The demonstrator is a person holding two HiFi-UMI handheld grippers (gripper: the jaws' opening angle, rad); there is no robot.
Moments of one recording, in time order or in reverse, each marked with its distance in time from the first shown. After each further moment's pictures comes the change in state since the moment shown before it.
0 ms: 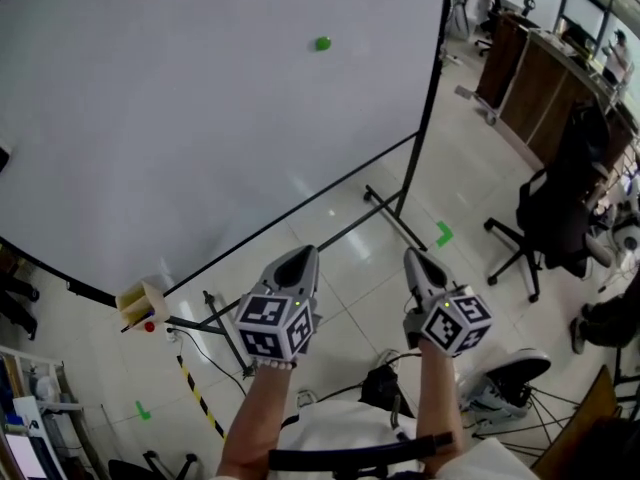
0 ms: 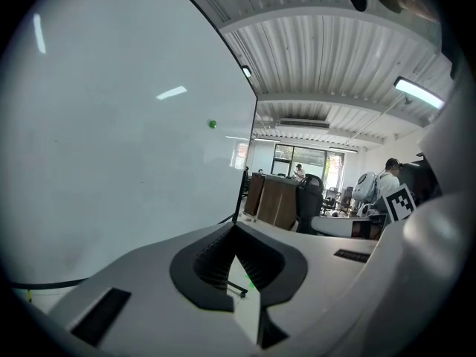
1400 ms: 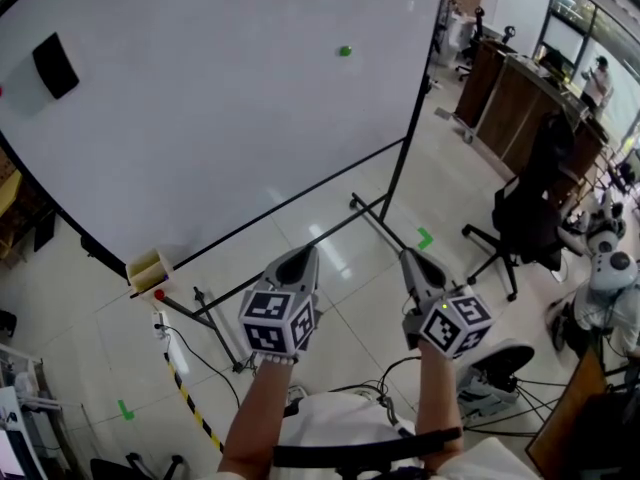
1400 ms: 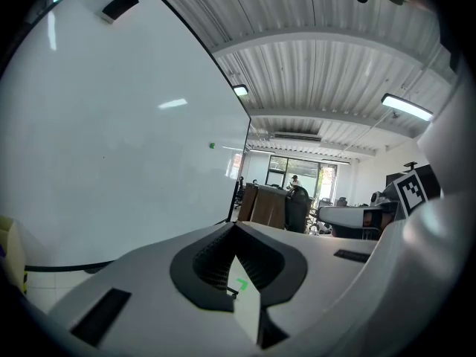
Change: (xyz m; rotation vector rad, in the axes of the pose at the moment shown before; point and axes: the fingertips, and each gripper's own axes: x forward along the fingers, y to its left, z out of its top) left arm -0.145 -0.025 -0.014 -0.018 -0.086 -0.042; right arm -0.107 0.137 -0.002 -0.165 -0.032 -0.006
